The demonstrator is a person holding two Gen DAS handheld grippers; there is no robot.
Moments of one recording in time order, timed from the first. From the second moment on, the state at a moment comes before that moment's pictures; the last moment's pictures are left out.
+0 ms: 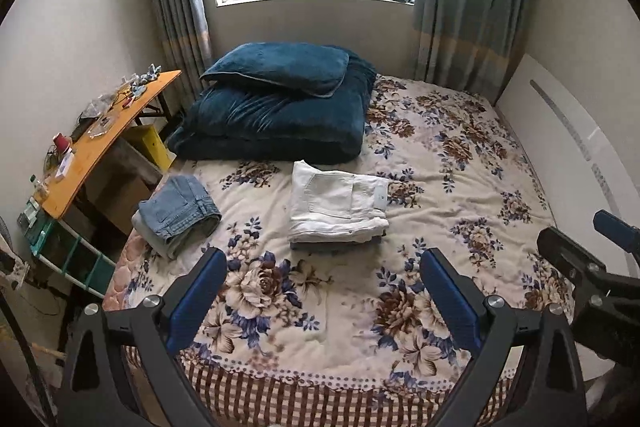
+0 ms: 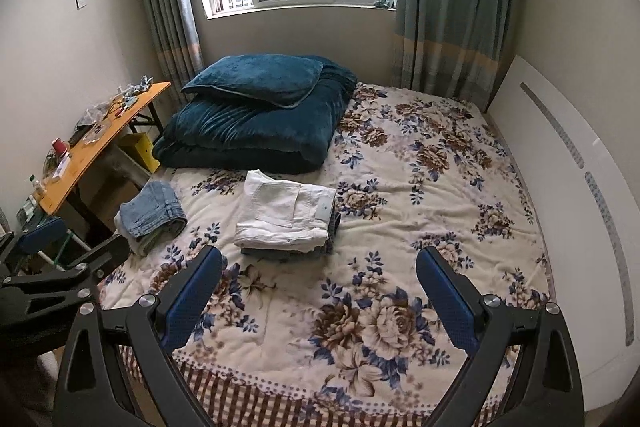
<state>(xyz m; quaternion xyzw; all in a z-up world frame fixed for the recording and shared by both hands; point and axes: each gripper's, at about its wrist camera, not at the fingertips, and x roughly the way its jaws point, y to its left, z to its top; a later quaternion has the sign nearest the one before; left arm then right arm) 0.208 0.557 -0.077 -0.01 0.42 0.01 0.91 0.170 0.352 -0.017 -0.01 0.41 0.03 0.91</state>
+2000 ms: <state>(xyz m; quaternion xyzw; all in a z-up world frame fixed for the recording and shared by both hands) 0.283 0.564 -0.158 0.00 0.44 0.04 0.89 0.276 0.340 -0.143 -0.01 0.46 -0.03 0.89</state>
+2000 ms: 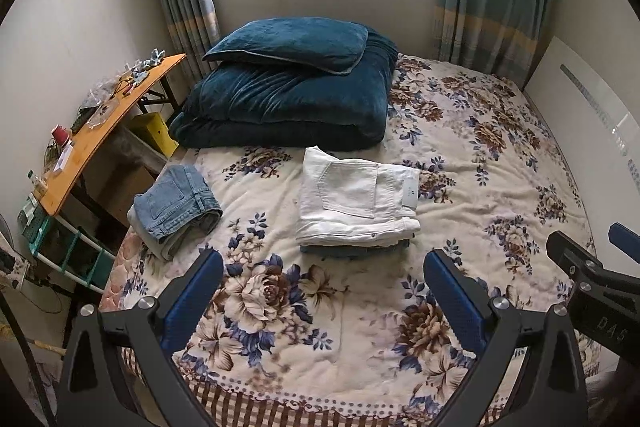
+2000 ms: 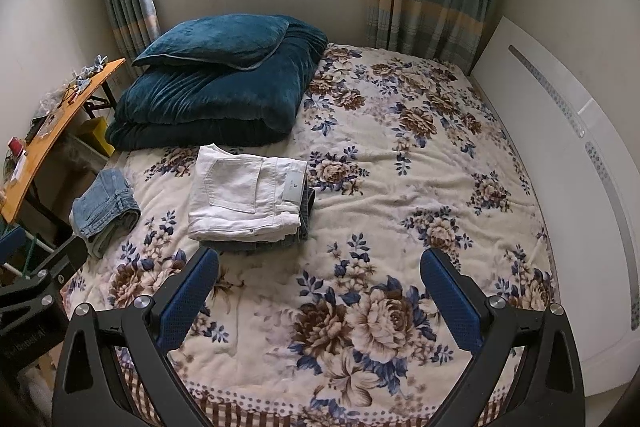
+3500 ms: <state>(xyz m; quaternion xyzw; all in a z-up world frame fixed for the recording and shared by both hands) 0.282 0.560 -0.158 0.02 0.44 0.06 0.90 0.277 0.342 -0.144 -0.01 0.46 -0.03 0.89</state>
